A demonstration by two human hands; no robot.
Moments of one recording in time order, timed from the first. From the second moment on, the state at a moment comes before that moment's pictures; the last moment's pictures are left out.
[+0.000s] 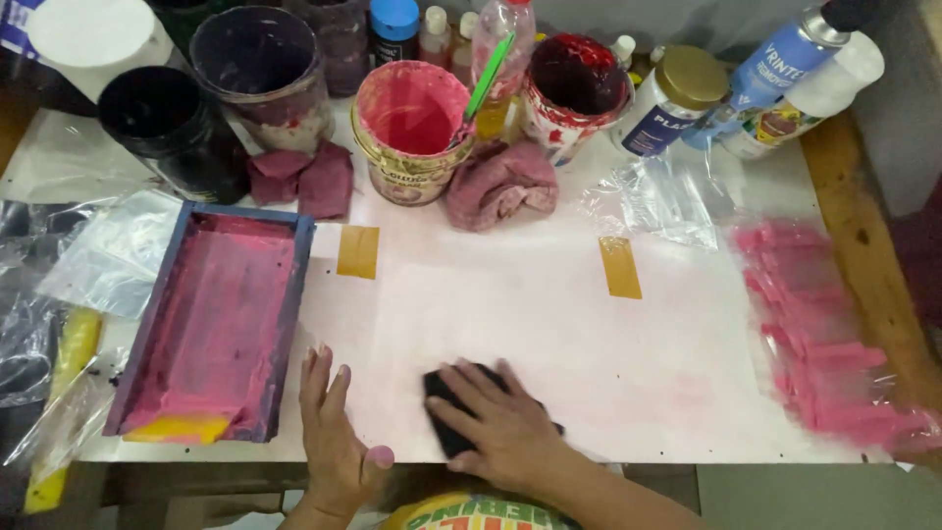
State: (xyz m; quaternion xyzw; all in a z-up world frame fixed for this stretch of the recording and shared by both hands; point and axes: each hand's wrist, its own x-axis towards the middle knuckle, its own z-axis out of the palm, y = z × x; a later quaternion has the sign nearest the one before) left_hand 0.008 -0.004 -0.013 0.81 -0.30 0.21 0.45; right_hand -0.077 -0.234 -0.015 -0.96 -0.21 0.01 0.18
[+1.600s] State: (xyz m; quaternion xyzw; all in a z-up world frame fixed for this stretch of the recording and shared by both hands) left_hand 0.008 -0.003 -0.010 0.84 -0.30 0.22 0.40; right_hand -0.032 -0.219 -0.028 -0.99 -0.07 0.06 0.05
